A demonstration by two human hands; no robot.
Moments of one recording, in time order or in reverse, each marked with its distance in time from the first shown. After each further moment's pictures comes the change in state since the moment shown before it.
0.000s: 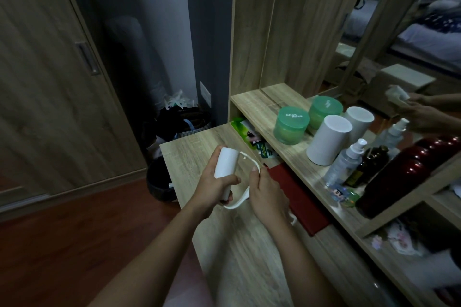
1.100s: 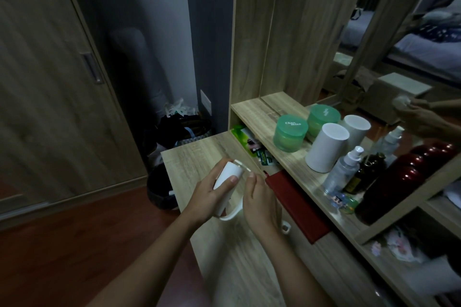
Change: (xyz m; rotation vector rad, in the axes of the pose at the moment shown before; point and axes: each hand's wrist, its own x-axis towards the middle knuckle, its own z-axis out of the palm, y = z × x) left_hand -0.010 -0.006 -0.016 0.243 -0.010 0.162; right_hand -0.012 -0.017 0.004 0.103 0.064 0.000
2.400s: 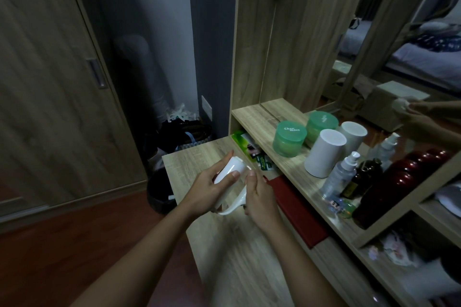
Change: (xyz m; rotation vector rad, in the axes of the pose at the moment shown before) left_hand 0.008 0.023 -0.014 0.075 -0.097 0.111; right_hand 0.015 0.010 -0.002 0.293 -0.128 -0.133
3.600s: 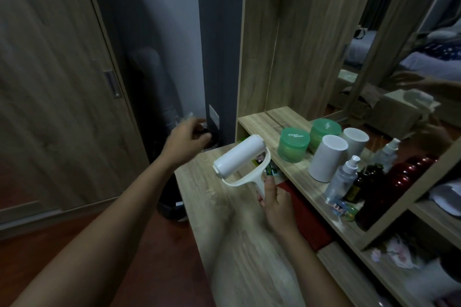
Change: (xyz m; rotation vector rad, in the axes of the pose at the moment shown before) left_hand 0.025 0.071 -0.080 0.432 0.245 -0.010; right_hand -0.011 0.017 -0.014 0.162 0.146 -0.023
